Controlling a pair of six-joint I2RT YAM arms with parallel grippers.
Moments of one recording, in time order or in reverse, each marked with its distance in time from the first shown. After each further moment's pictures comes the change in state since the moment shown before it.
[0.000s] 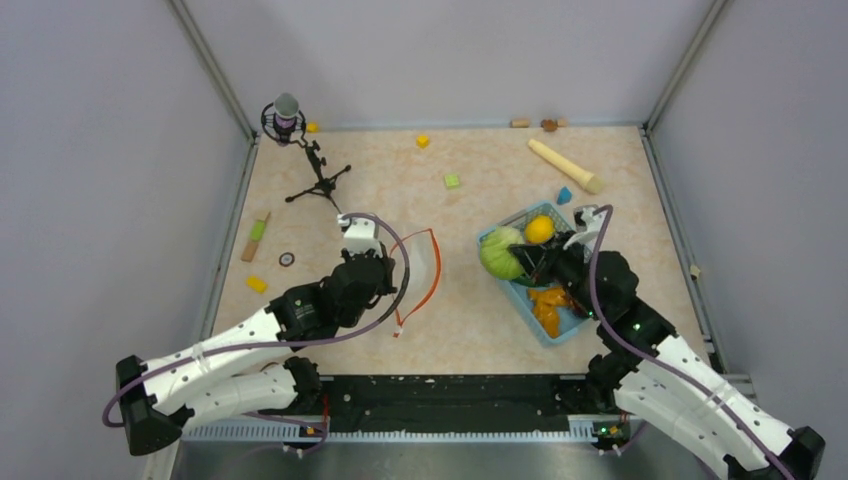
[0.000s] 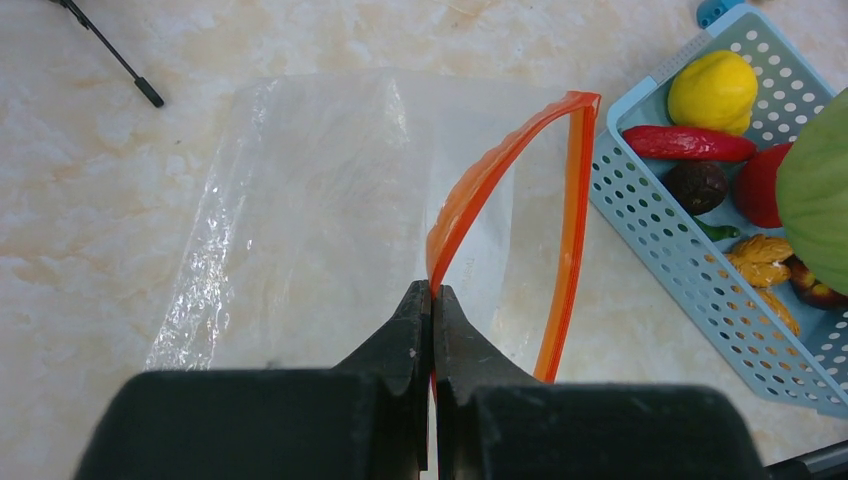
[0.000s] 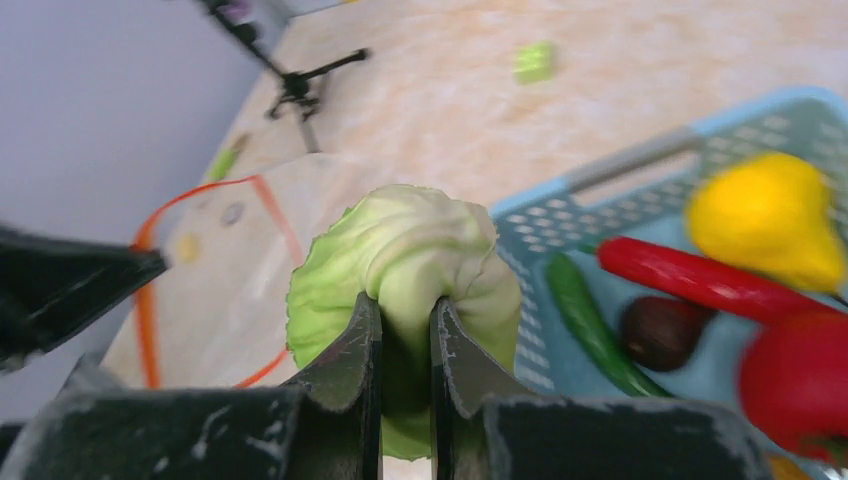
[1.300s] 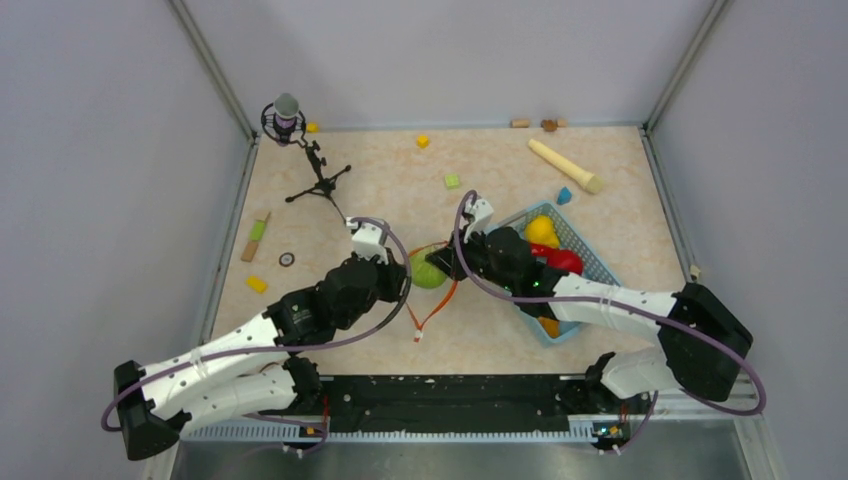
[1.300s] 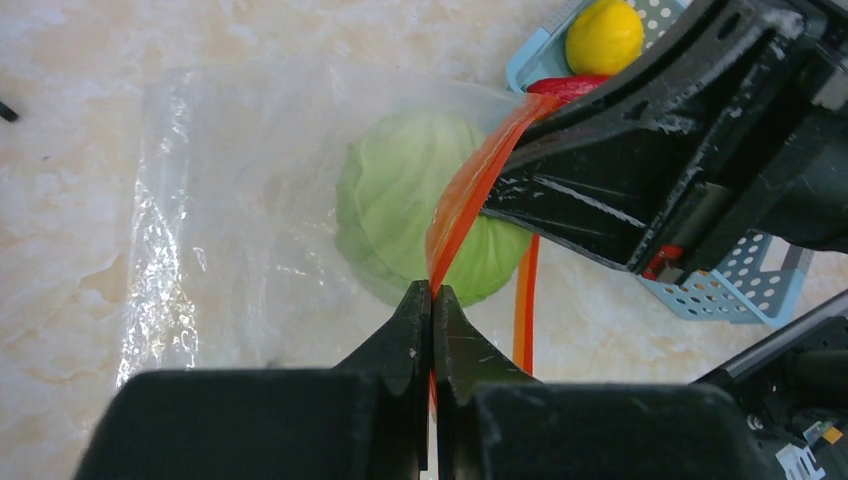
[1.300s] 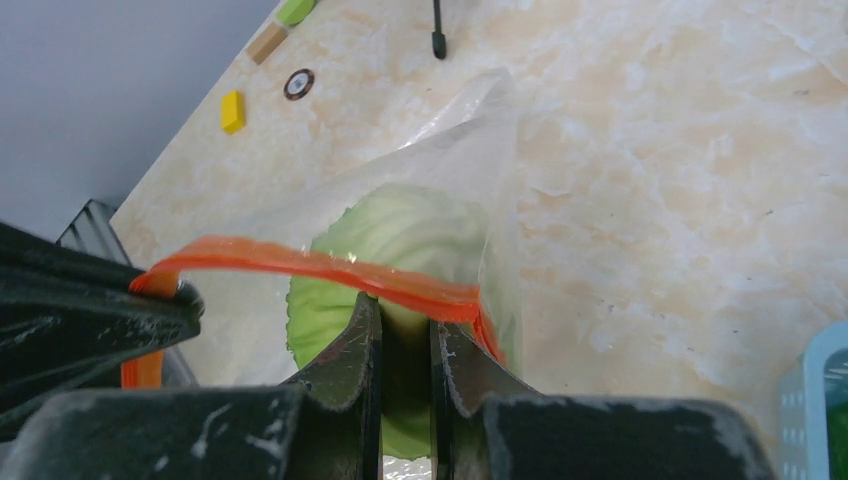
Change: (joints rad) left arm 0.006 -0.040 -0.053 0.094 0.185 0.046; right arm 0.254 0.772 0.177 0.523 -0.232 -0.119
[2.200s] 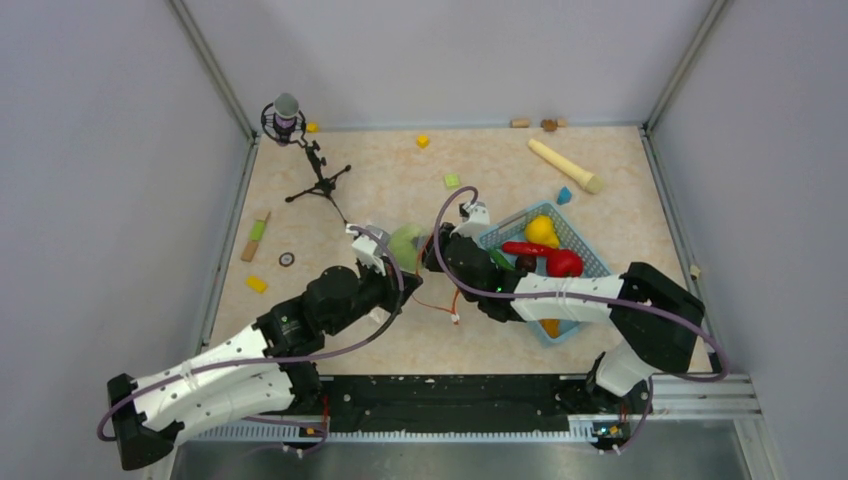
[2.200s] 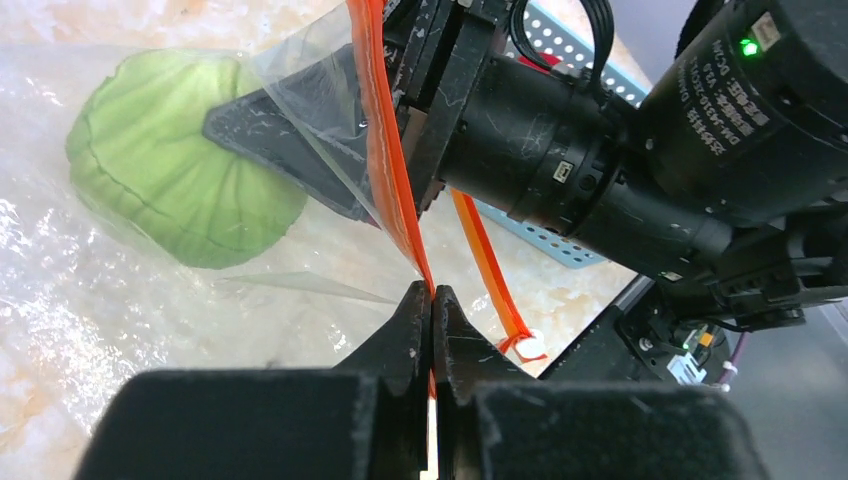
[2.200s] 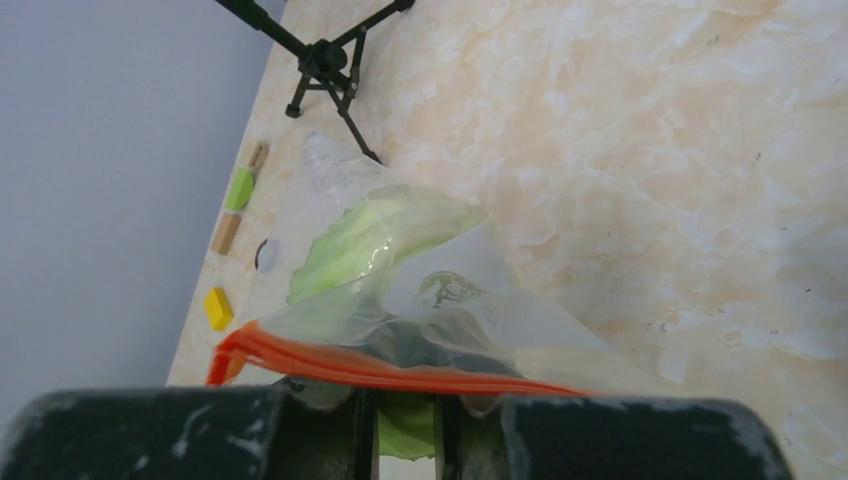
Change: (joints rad) left arm 0.000 -0.098 -0.082 0.137 0.254 0.037; right arm 0.148 0.228 0.126 0.085 0.552 0.375
